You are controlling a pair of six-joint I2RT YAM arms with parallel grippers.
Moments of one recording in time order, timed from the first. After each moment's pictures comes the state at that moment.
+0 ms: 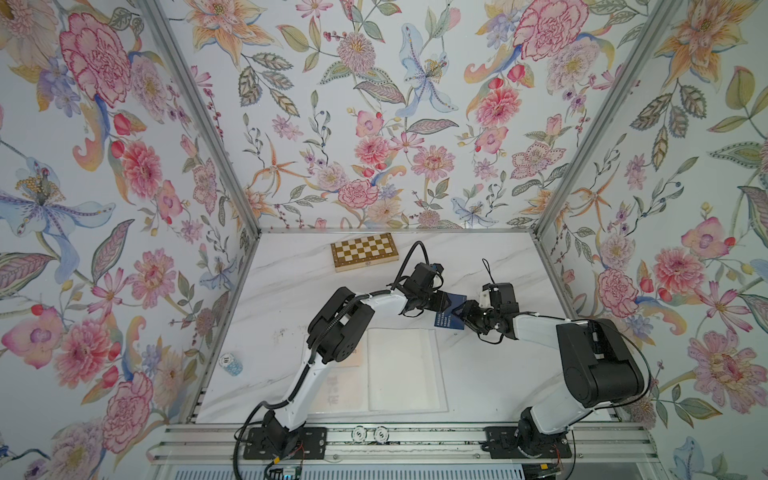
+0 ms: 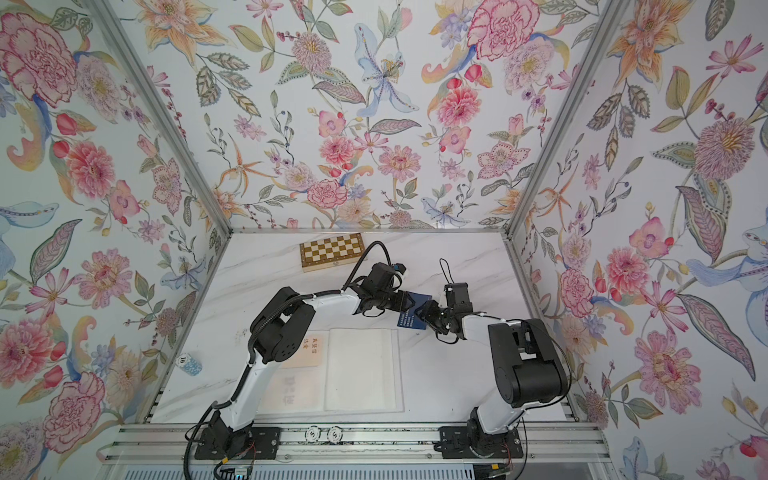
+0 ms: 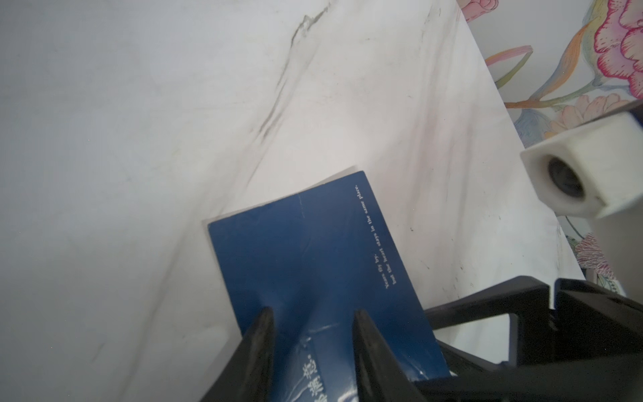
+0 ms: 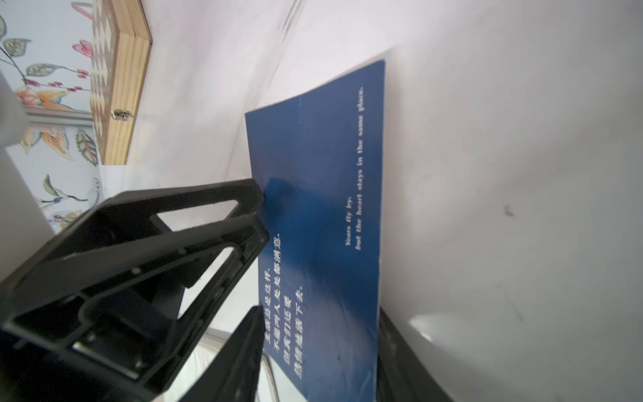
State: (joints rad) left arm -0.76 2.34 1.65 -0.05 0.35 -0.45; right arm 0.18 1.64 0.67 0.09 -0.44 0.73
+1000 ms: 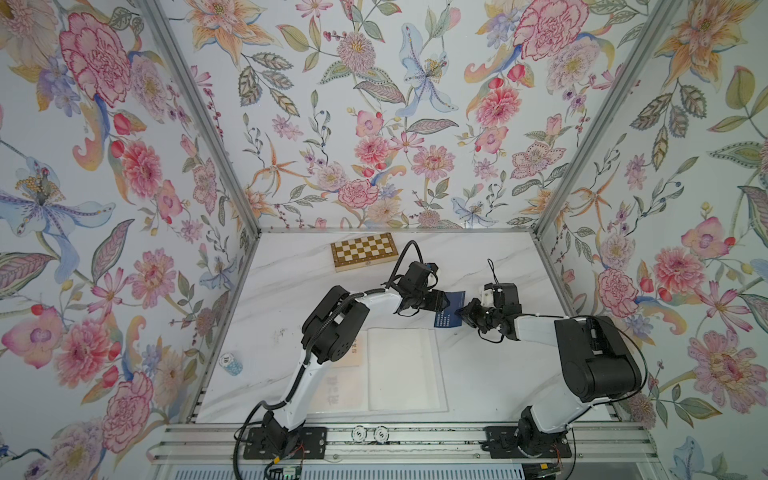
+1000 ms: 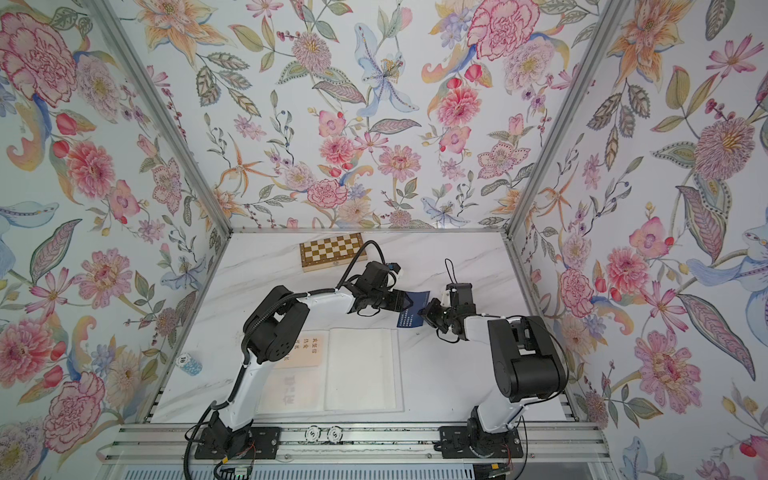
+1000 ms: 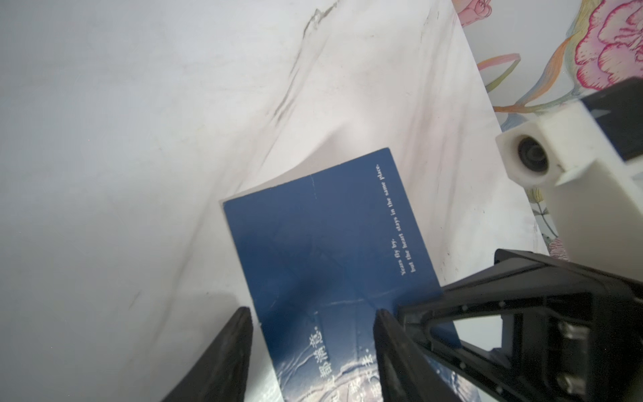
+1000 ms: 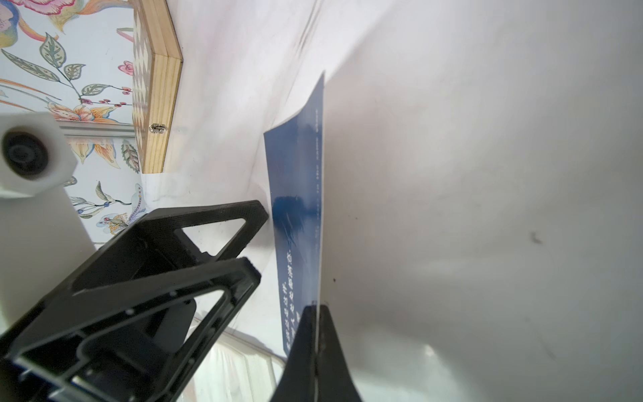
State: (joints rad) left arm -0.73 2.28 1.58 -0.06 0.39 -0.48; right arm 0.15 1.64 0.65 0.16 -0.52 0.77
